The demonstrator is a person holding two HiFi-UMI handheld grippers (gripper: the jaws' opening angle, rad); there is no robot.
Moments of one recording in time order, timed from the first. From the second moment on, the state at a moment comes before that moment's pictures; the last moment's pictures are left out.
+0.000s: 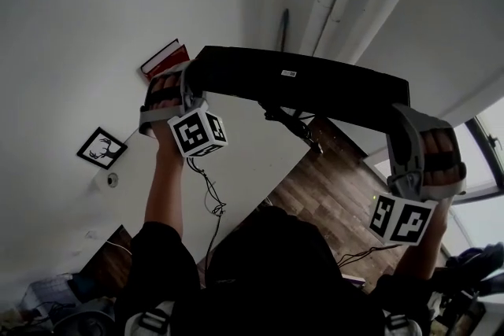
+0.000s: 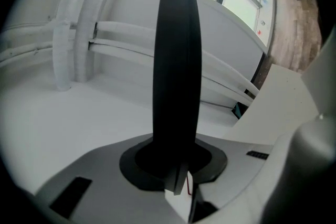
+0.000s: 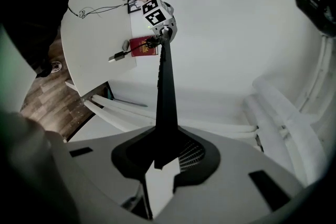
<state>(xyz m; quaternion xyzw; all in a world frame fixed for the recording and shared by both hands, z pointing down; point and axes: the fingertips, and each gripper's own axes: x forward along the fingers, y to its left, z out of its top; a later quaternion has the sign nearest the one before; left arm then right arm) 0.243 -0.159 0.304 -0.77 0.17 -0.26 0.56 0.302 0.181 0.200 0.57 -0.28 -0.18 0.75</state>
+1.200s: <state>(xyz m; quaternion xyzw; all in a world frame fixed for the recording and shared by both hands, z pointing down) -0.019 -0.160 0.251 -0.63 0.35 -0.39 0.58 0.306 -0.019 0.236 0.54 -0.43 -0.30 0.66</state>
